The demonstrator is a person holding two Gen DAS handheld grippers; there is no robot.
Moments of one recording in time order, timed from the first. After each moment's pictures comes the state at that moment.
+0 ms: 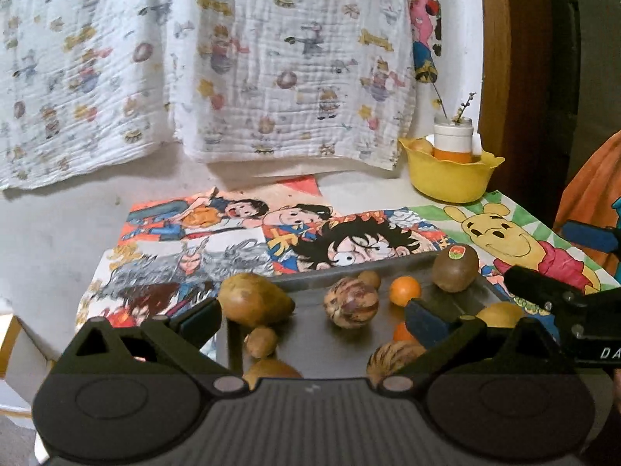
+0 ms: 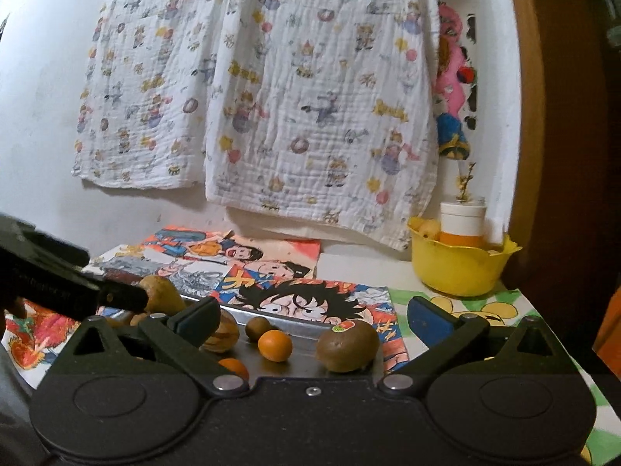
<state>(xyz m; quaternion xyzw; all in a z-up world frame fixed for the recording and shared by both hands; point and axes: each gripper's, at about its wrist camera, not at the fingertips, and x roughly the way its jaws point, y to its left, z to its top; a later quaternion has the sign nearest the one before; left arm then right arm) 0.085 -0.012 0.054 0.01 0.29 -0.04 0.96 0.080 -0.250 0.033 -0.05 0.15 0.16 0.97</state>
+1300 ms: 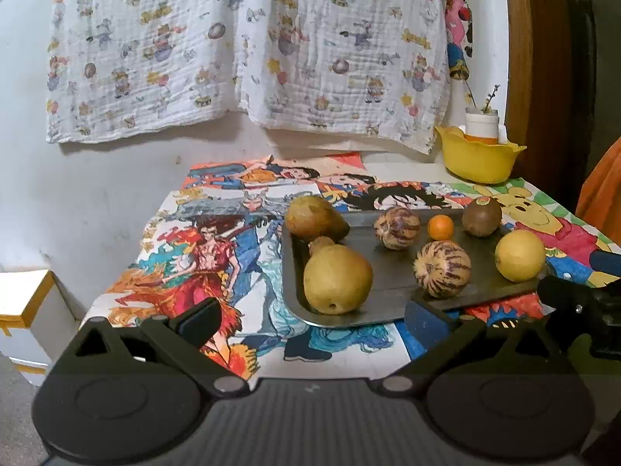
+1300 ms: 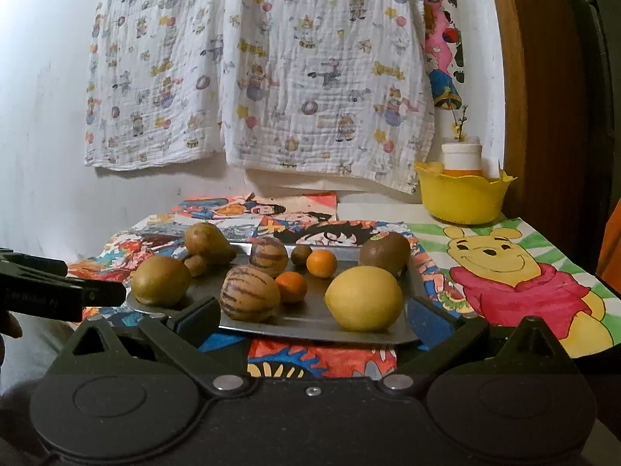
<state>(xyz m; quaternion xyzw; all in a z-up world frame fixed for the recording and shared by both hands) -0.005 0.023 0.015 0.00 0.28 0.01 0.96 0.000 -0.237 -0.005 -0.01 0.20 0.15 0.97</state>
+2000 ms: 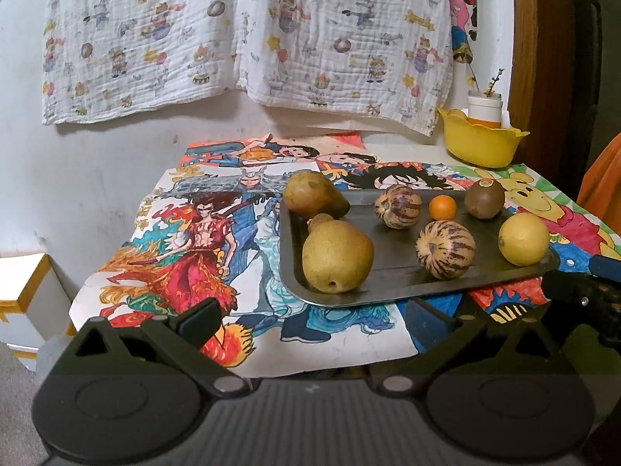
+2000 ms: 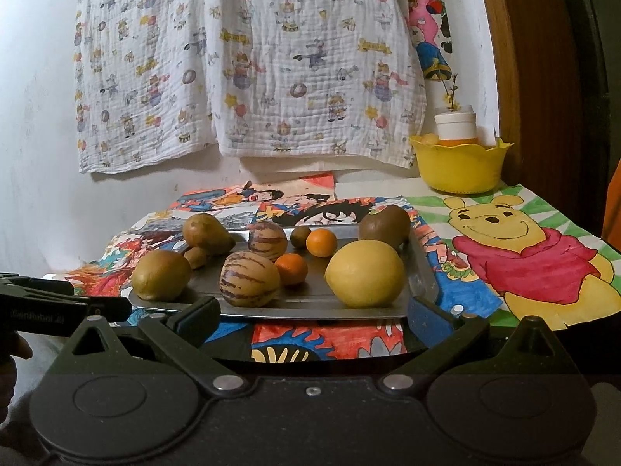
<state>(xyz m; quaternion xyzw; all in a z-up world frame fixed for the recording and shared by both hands) 0.000 0.023 0.008 -0.01 0.31 0.01 0.95 0.006 -0.244 -0.014 0.03 0.23 0.15 0.96</state>
